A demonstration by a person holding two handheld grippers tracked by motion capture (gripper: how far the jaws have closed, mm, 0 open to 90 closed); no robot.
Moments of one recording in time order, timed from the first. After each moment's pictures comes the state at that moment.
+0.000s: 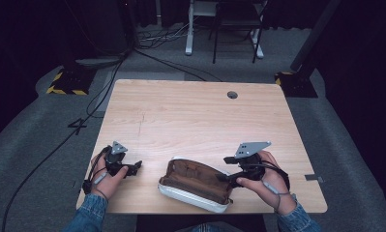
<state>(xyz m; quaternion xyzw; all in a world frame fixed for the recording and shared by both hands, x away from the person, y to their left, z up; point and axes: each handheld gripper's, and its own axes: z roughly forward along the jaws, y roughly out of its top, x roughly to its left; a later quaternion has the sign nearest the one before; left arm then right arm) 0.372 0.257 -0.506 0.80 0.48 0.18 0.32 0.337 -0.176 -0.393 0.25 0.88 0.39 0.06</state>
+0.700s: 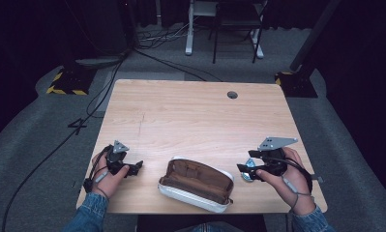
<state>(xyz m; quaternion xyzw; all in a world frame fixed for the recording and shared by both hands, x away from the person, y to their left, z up) 0.375 0.255 -0.506 0.80 0.48 0.17 0.32 0.340 -0.229 -0.378 0.35 0.86 0.36 0.12</state>
